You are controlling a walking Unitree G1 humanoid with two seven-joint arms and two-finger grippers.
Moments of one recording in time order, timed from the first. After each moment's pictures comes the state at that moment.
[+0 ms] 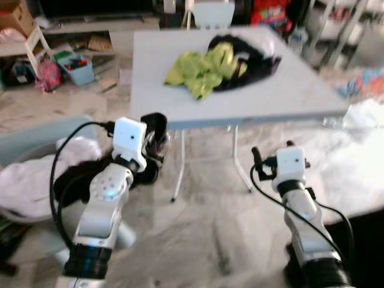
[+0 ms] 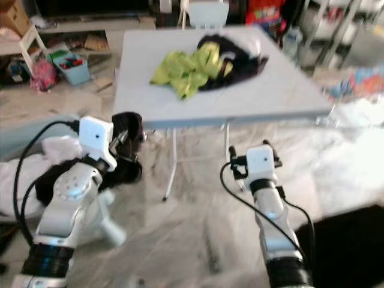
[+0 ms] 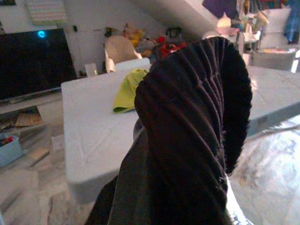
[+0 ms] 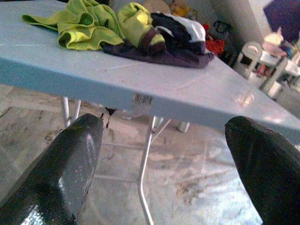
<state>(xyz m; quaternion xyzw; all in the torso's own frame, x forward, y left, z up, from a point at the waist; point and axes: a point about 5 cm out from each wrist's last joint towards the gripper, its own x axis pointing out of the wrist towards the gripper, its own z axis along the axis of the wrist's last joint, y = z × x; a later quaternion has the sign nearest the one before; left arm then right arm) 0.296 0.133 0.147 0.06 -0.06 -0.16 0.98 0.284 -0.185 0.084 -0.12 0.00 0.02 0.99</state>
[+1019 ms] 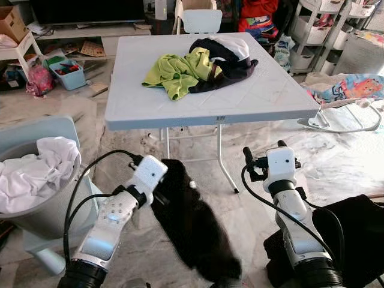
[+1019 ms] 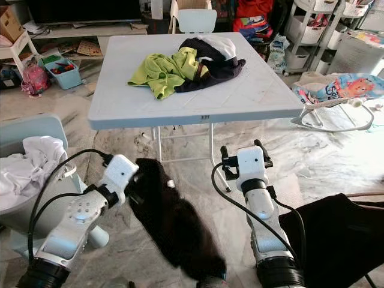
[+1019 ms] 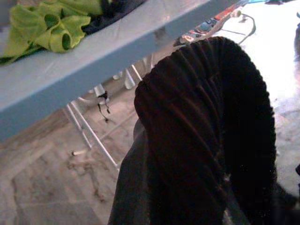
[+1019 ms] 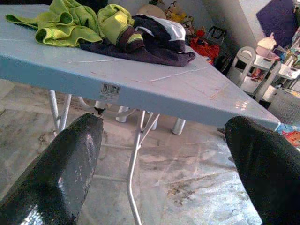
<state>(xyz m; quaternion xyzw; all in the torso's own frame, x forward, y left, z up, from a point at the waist) 0.270 0.125 0.078 0.14 0.07 -0.28 0.95 0.287 -0.174 0.085 -0.12 0.00 0.02 0.99</state>
